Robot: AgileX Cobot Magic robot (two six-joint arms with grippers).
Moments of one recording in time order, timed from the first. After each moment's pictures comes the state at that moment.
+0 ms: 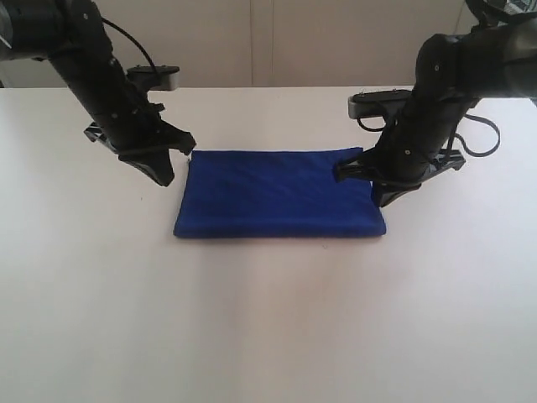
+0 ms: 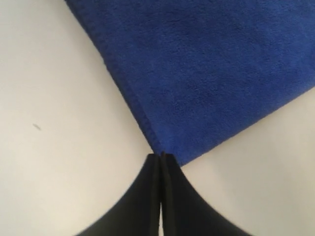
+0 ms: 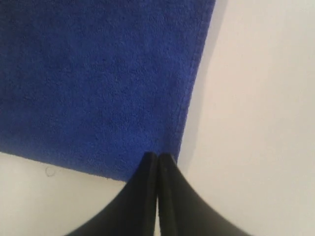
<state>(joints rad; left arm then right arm) -0.33 2.00 -1.61 -0.33 1.07 0.31 0.27 1.95 -1.34 0.10 0.81 0.00</state>
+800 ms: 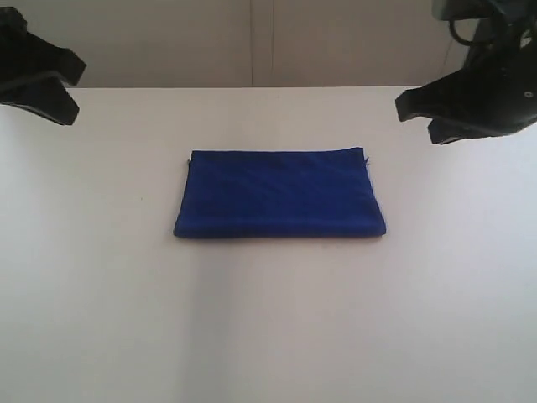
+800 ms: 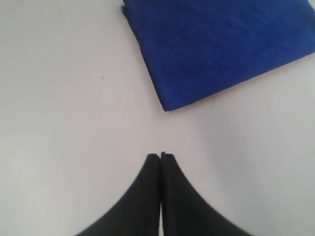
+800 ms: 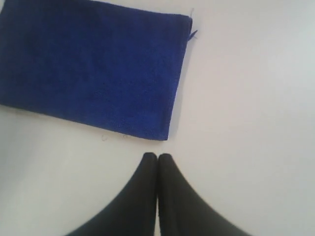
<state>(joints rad) -0.22 1.39 -1.31 -0.31 1.08 0.26 0.25 1.34 -1.11 0.10 0.80 0.00</state>
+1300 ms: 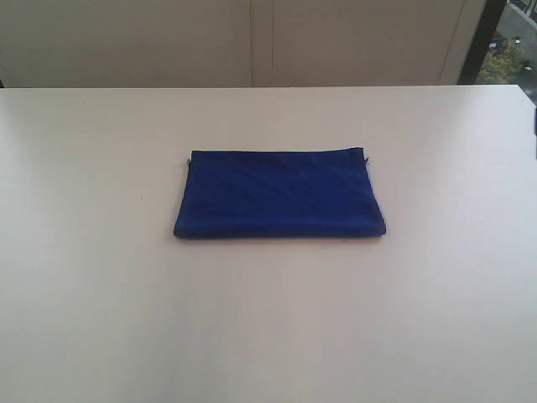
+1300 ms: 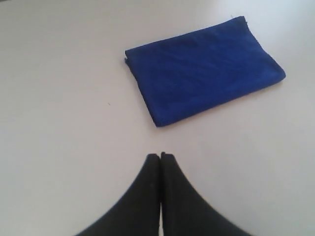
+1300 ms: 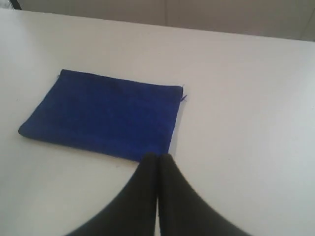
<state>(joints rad) -0.22 0.82 -0.96 -0.33 0.92 0.28 0.25 0.71 -0.78 0.10 0.68 0.00</state>
